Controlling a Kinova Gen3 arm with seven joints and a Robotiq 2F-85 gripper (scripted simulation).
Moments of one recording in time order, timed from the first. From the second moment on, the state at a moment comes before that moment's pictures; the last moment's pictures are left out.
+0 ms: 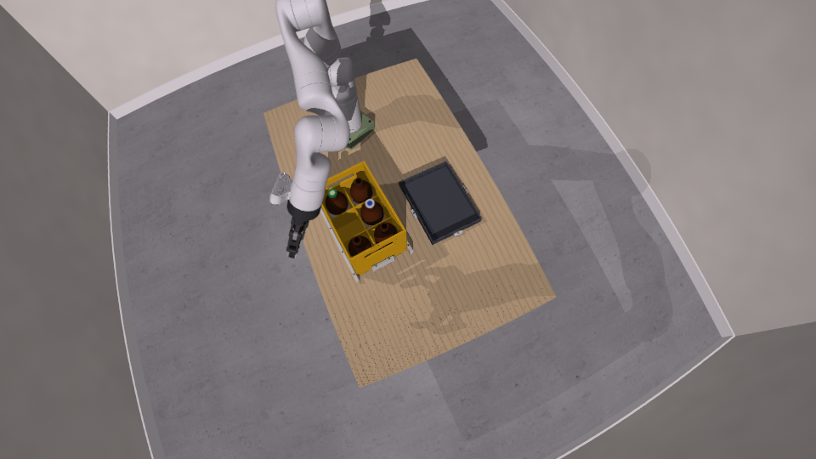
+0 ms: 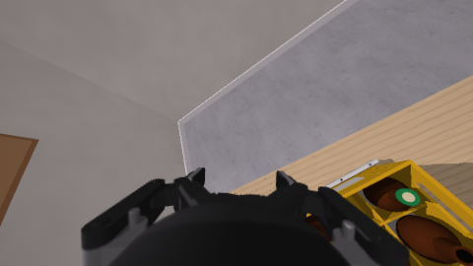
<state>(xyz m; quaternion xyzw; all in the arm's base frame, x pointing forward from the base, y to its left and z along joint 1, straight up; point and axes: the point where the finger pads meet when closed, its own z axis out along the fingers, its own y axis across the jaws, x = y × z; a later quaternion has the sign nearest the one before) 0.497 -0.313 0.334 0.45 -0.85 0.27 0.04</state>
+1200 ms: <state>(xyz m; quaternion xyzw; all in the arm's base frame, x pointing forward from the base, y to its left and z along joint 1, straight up) 0.447 -0.249 0.275 0.59 -0.79 0.14 0.02</state>
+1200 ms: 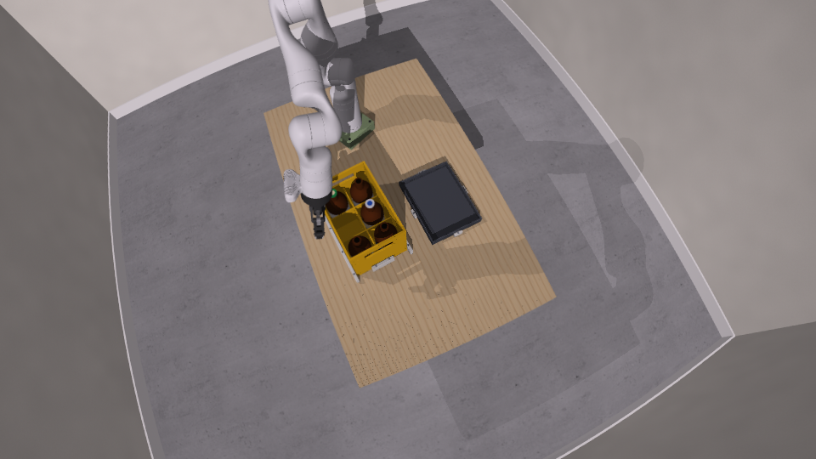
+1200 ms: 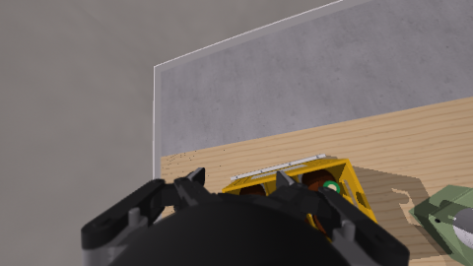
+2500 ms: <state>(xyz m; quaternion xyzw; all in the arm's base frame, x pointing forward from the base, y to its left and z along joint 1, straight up) 0.402 -0.181 0.214 0.70 -0.71 0.03 0.00</state>
